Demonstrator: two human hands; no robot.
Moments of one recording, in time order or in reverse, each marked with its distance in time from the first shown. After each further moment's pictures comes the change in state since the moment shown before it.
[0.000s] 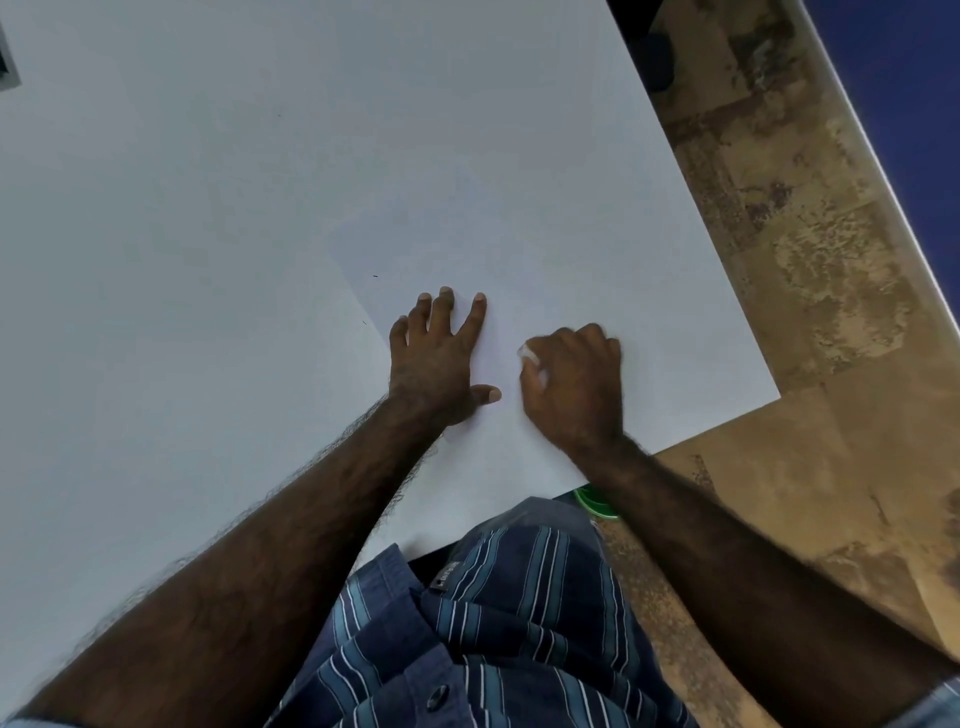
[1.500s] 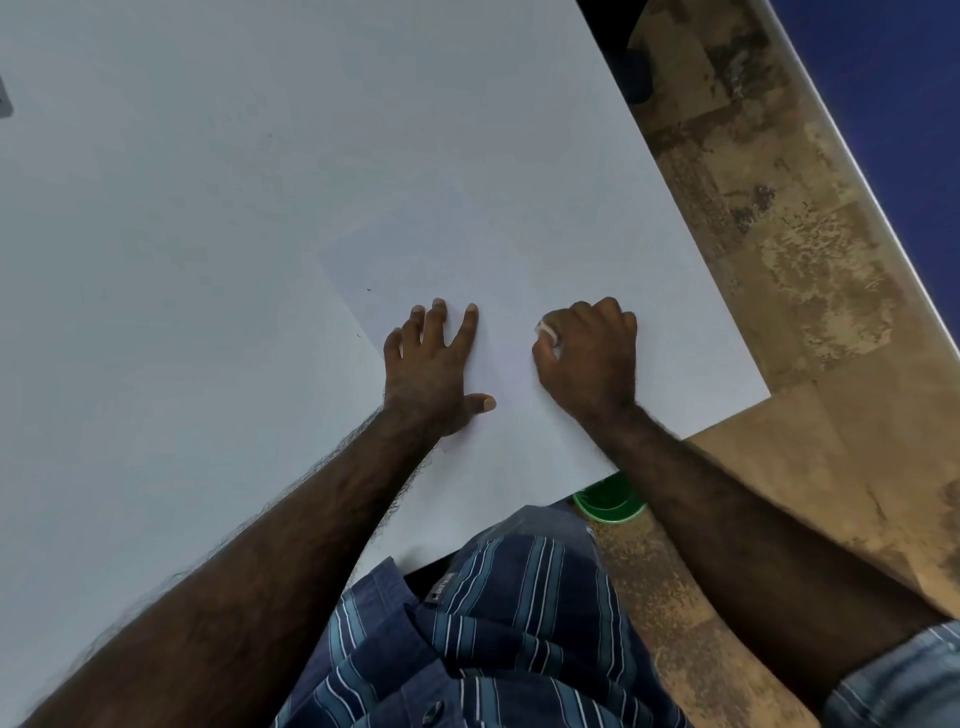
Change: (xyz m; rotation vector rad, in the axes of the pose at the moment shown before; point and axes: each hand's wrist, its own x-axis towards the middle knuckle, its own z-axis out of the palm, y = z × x) left_hand -0.002 0.000 -0.001 -0.006 -0.002 0.015; right_hand 0.035 0.025 -0.007 -0.083 0.090 0.040
